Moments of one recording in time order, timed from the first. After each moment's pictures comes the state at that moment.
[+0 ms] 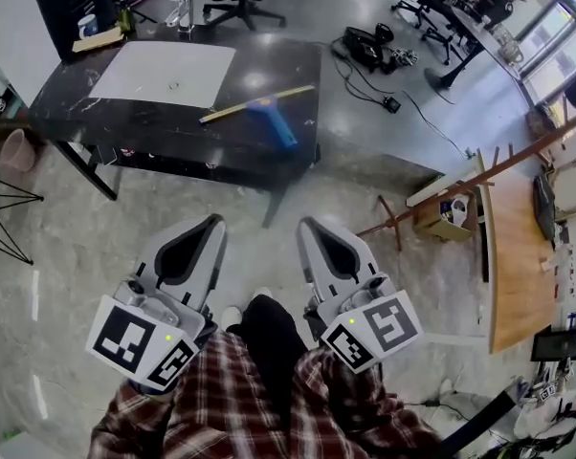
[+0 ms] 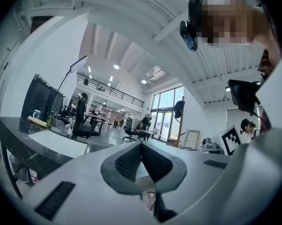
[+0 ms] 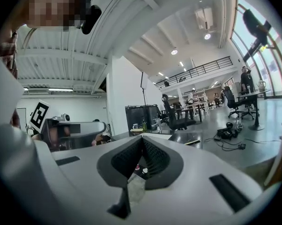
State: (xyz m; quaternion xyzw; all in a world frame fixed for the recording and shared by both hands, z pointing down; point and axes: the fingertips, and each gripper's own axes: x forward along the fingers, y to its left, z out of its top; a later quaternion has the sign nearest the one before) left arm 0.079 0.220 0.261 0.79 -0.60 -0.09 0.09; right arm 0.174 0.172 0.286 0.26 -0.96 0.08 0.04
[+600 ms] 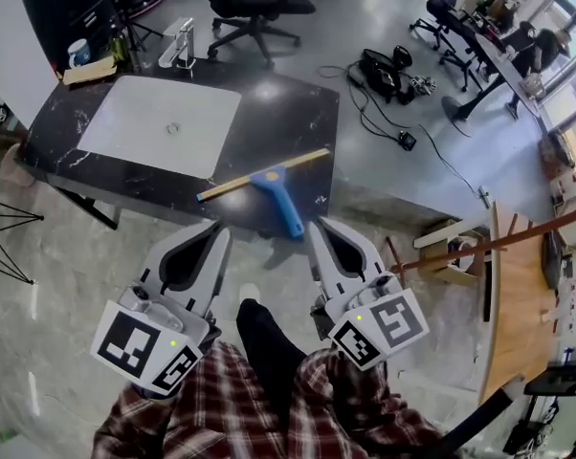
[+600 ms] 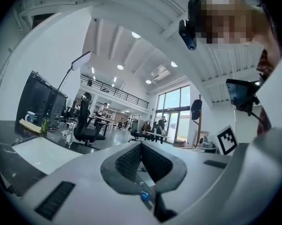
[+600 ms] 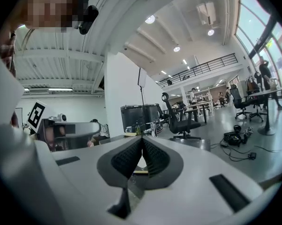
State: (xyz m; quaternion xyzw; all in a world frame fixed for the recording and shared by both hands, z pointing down) left arm -0.010 0.039 0.253 0.77 -0.62 -0.09 0.09; right arm 0.084 -0.026 0.276 0.24 -0.97 0.08 0.05
